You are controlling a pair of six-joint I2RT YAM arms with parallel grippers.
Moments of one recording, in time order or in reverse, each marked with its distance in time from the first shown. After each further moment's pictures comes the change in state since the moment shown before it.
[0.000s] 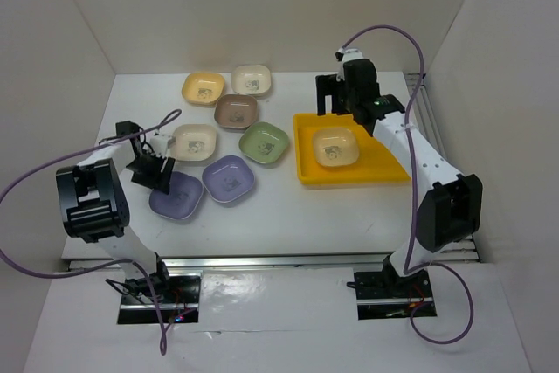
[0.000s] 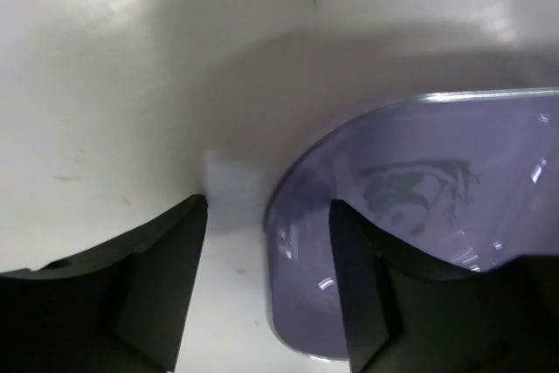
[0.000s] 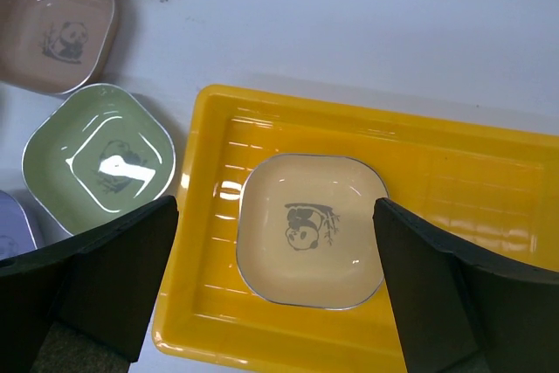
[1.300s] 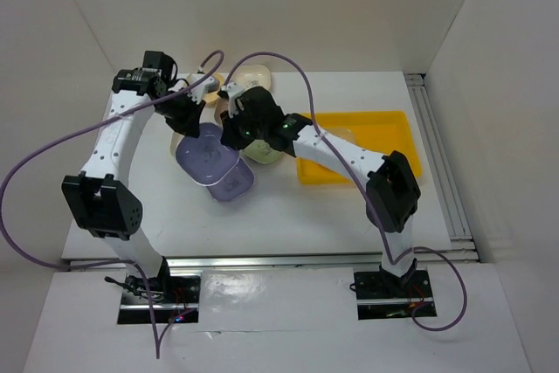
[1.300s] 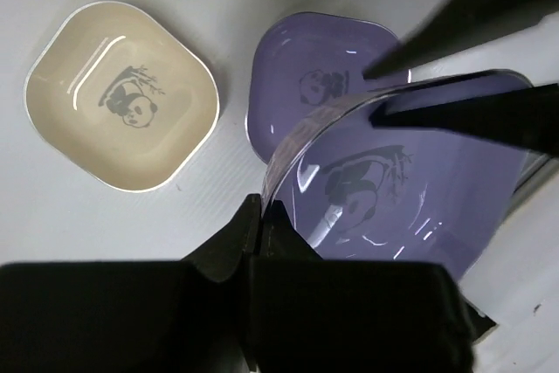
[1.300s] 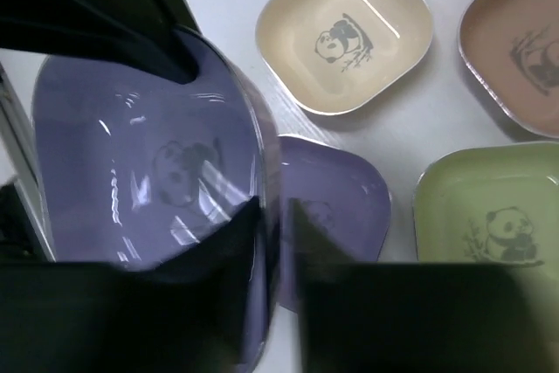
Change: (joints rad) left arm -0.352 0.005 0.760 -0.568 0.202 0.059; right arm 0.494 0.340 0.224 0.166 -0.327 0.044
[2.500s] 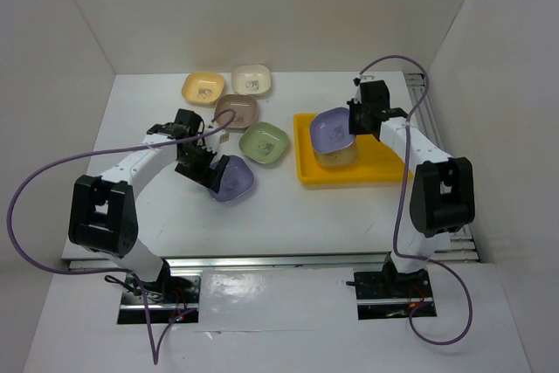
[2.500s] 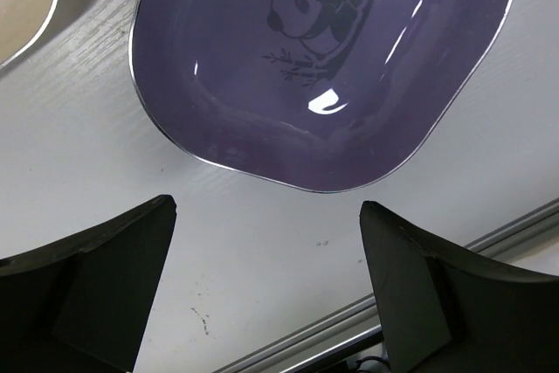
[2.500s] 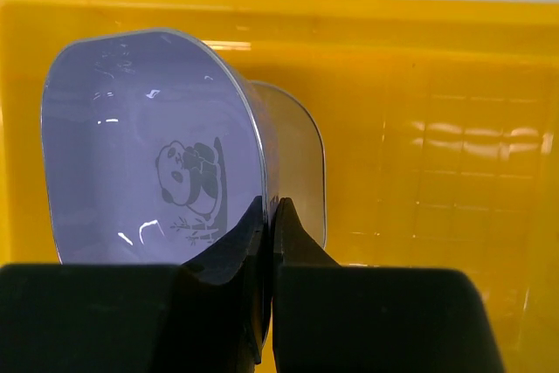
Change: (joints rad) left arm -0.127 -0.115 -0.655 0.416 -0.205 -0.340; right arm -0.670 -0.246 -0.416 -0.089 0.260 -0.067
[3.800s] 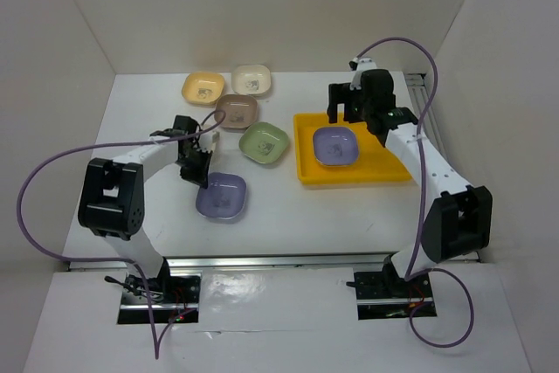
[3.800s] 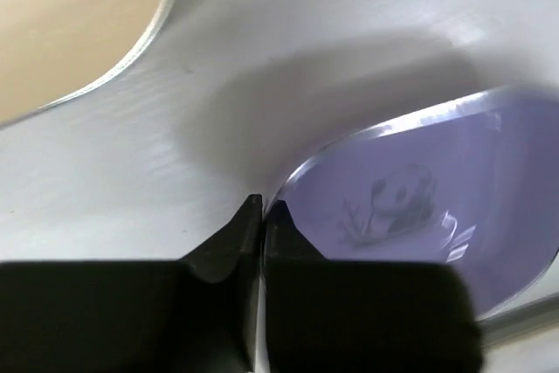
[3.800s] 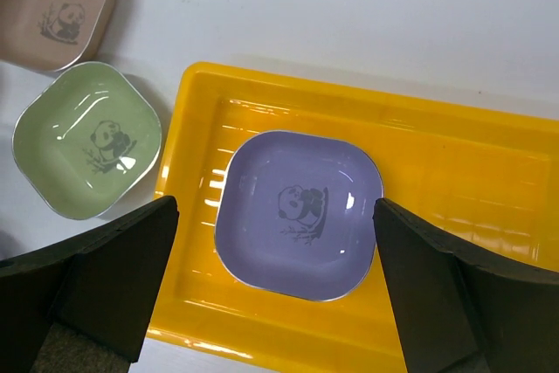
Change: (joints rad) left arm 0.074 0.147 -0.074 0.220 -0.048 -0.159; right arm 0.086 -0.185 0.023 0.020 -0.066 -0.007
